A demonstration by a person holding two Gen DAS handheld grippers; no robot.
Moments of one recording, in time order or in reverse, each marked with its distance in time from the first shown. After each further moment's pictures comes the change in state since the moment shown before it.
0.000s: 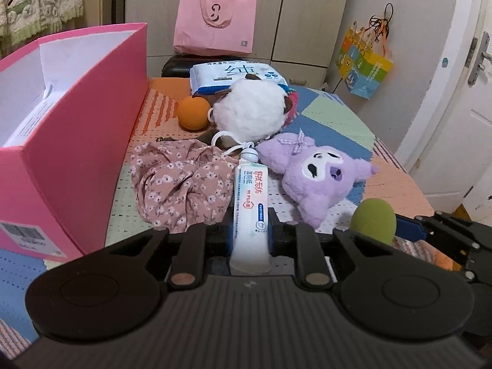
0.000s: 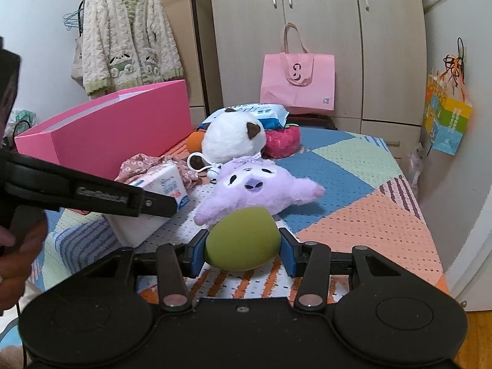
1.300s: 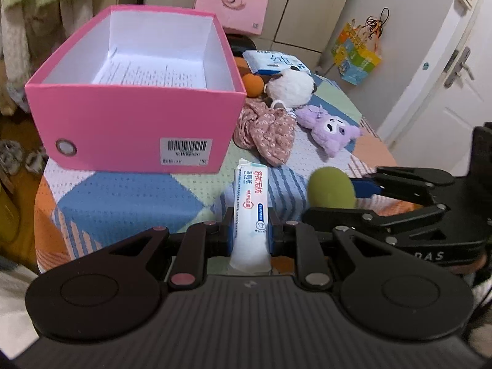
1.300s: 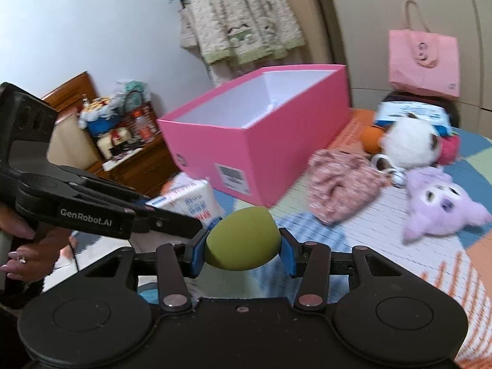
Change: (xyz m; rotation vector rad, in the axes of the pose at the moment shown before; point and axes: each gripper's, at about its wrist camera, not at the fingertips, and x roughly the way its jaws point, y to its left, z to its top) left arm -0.134 0.104 -0.025 -0.076 0.128 -0.103; right arm -0.022 0.105 0.044 -0.076 0.172 0.473
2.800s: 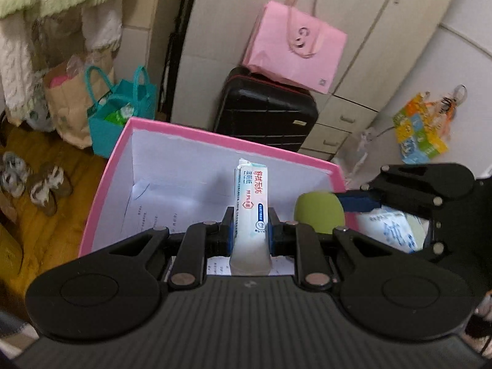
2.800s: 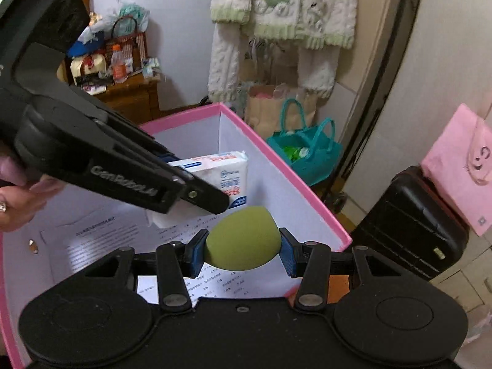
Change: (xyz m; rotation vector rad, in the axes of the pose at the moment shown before) left arm 0.136 0.154 0.248 -0.174 -0.045 0.081; right arm 0.202 -0.070 0.246 -0.425 0.274 -0.091
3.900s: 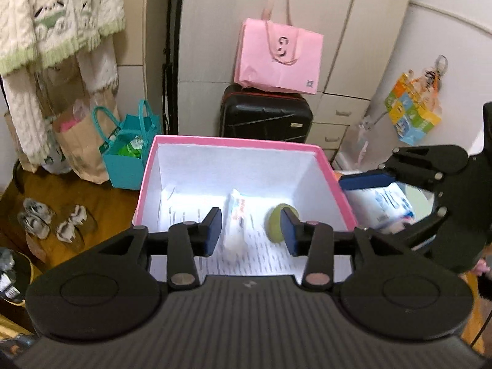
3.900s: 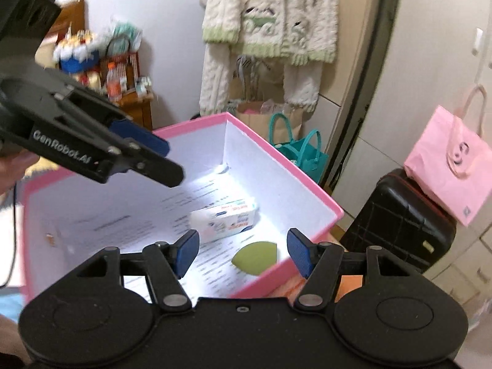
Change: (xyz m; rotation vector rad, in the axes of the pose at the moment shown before) left arm -0.075 -0.020 -0.026 0.214 -0.068 0.039; right arm -0.065 0.022 -0.041 0.061 -0.116 -0.054
